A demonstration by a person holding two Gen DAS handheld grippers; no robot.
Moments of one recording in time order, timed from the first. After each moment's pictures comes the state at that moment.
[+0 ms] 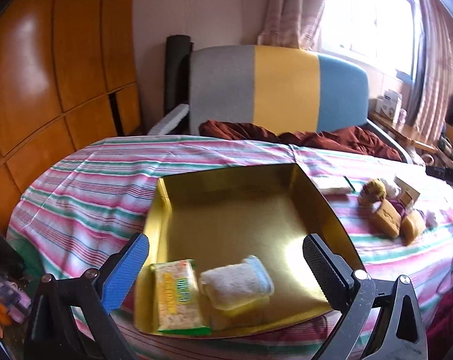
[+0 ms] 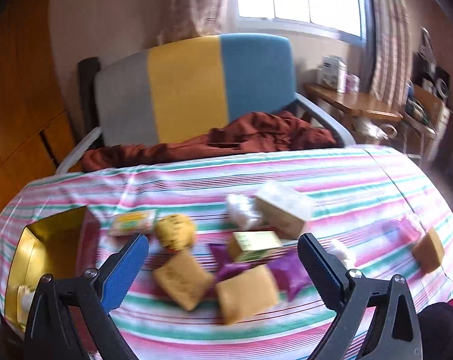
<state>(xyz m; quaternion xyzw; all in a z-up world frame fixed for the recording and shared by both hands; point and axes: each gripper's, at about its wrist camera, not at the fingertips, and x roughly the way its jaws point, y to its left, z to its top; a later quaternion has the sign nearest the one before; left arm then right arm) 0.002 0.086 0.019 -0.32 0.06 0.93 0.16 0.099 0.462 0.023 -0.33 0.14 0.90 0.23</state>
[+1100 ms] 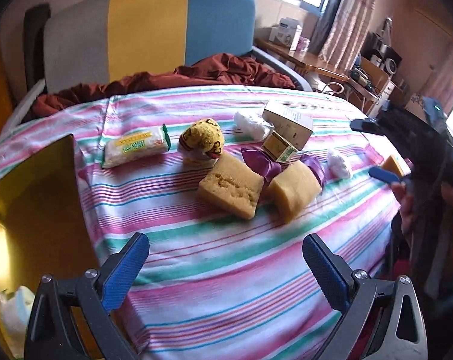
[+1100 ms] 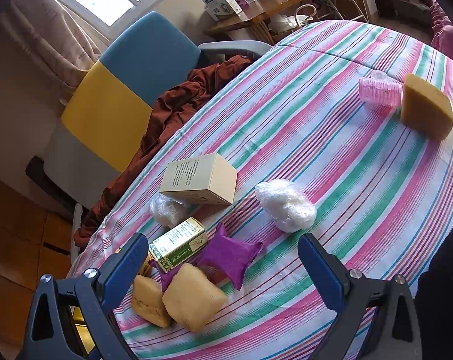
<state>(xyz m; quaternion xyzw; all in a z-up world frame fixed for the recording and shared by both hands) 0.010 0.338 -0.026 -0.45 0.10 0.80 0.39 0.163 0.584 -0.042 -0.30 0.45 0.80 0.27</state>
